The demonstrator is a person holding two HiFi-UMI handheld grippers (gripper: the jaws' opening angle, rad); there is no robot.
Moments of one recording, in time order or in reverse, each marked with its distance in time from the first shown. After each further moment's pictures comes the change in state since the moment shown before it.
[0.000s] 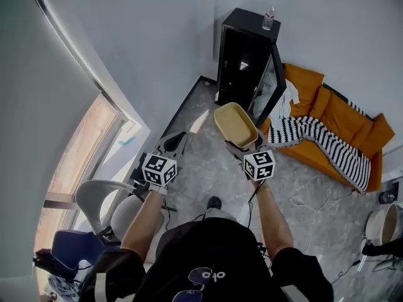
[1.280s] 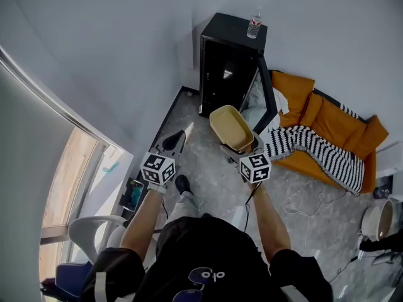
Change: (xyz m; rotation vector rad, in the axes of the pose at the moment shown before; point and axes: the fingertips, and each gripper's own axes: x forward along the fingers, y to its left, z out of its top) left arm 0.202 0.072 0.020 -0.037 -0.003 -0.090; right arm 0.109 -0.145 0.025 0.018 0.029 -0.069
